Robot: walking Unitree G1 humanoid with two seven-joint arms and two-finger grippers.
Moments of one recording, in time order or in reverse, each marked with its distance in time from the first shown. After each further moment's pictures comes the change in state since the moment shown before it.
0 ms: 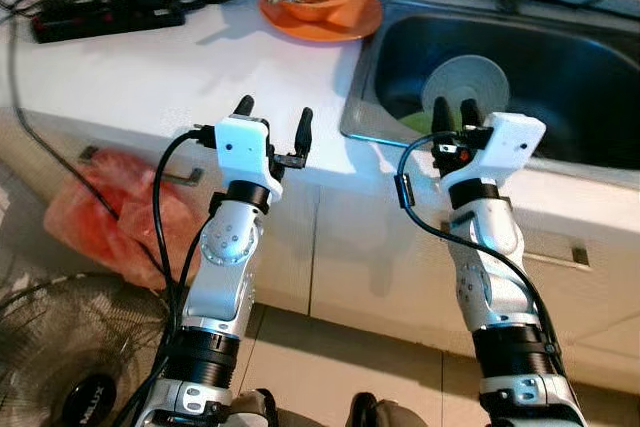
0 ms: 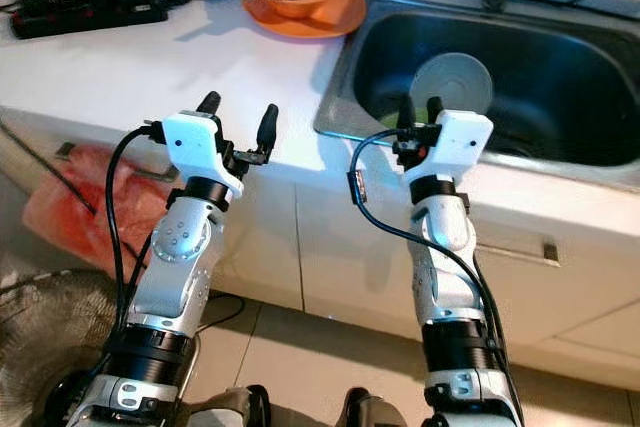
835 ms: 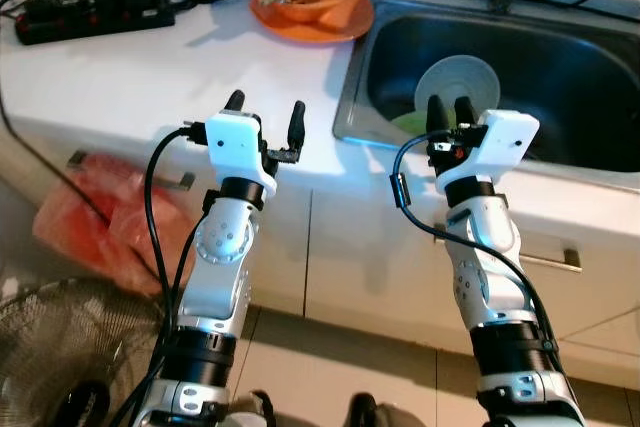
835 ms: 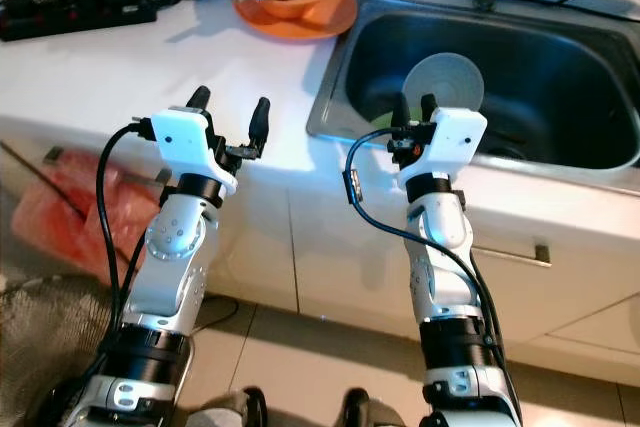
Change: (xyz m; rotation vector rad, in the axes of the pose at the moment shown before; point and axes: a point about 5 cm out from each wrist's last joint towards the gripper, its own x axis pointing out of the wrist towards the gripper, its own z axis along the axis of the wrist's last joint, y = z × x) left arm 0.000 0.007 0.005 0.008 -0.020 0.032; right arm 0.001 0.007 -0.001 0.007 0.004 0.037
